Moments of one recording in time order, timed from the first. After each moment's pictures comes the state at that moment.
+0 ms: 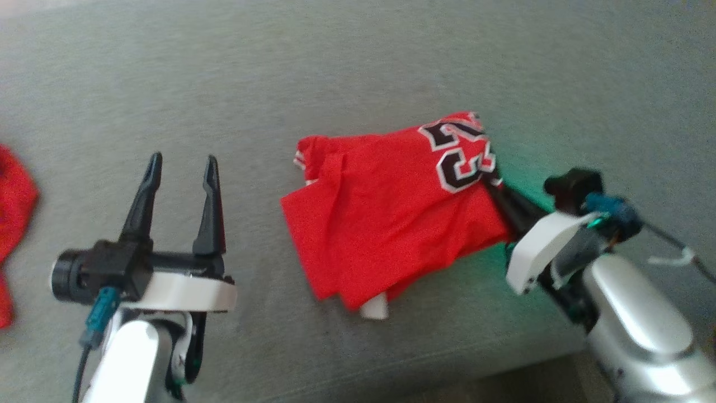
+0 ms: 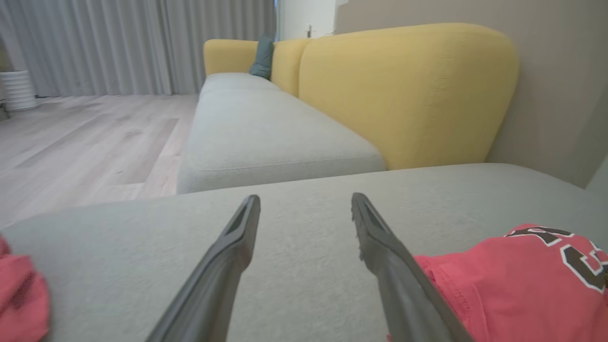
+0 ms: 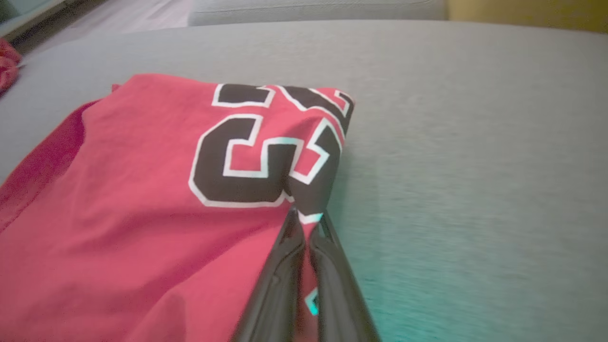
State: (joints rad) left arm -0.12 0.18 -0.25 -0.03 -0.19 0.16 -0.25; right arm -0.39 -0.26 0.45 0.40 0.38 0.13 0.11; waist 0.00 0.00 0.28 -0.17
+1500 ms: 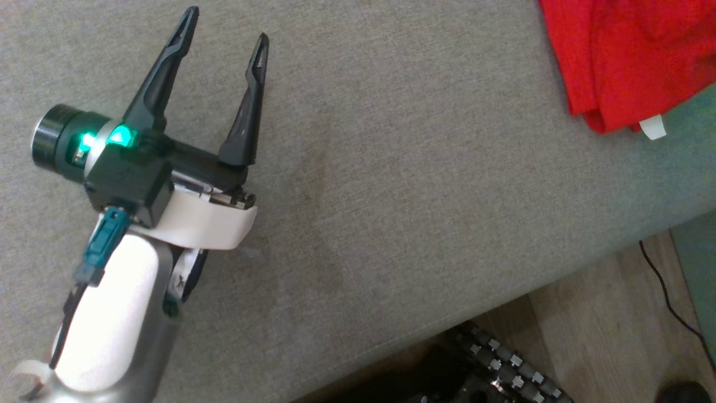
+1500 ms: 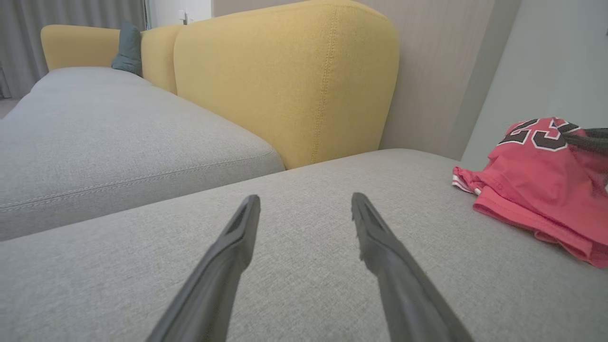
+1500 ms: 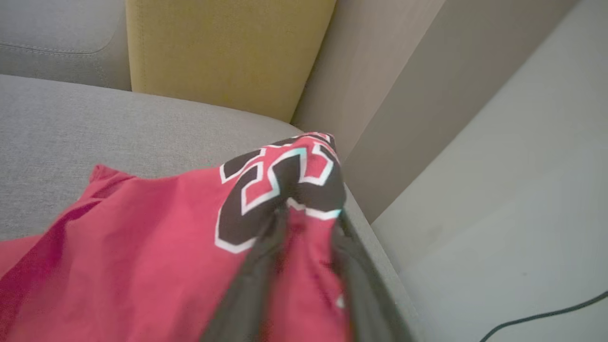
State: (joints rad) left arm -0.44 0.26 -0.37 -0.16 -0.10 0.06 -0.15; right arm -0.79 -0.37 -0.11 0.64 0.08 0.13 -0.11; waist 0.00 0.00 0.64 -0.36
